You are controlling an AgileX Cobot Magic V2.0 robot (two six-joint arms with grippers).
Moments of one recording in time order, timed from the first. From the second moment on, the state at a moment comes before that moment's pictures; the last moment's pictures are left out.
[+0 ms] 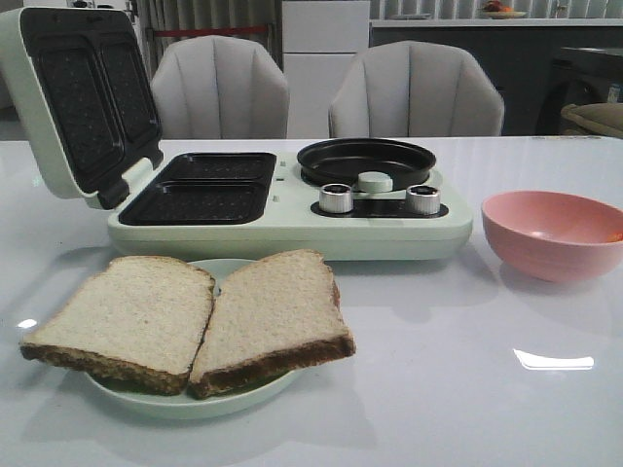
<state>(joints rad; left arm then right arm) 0.05 -0.01 0.00 0.04 0.12 -0.13 0.10 -0.01 0.03 -0.04 0.04 0.06</state>
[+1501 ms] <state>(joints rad) 0.05 0.17 -0.39 0.00 0.16 -0.13 0.10 -0.01 0.03 -0.04 0.04 0.06</state>
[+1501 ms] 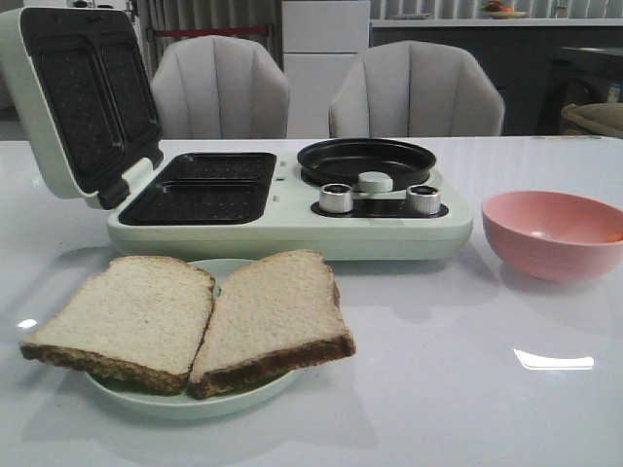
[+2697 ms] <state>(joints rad) -0.28 0.39 -0.40 0.14 0.33 -0.13 0.10 -0.01 0.03 -0.04 0.04 0.06</state>
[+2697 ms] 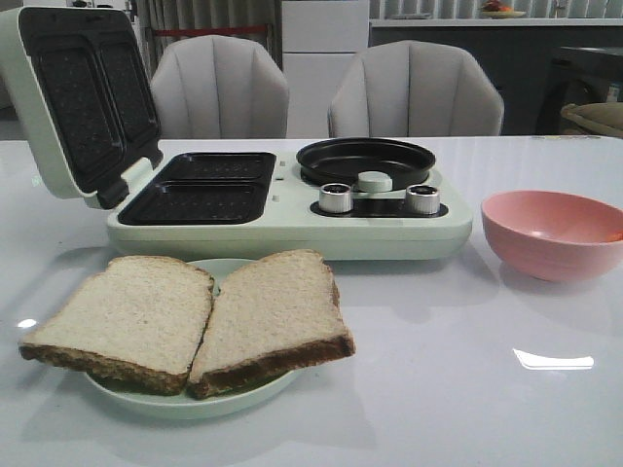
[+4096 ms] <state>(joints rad) -0.82 0.96 -0.54 0.86 0.67 0.02 0.10 -0.01 0.03 -0.04 0.04 0.06</state>
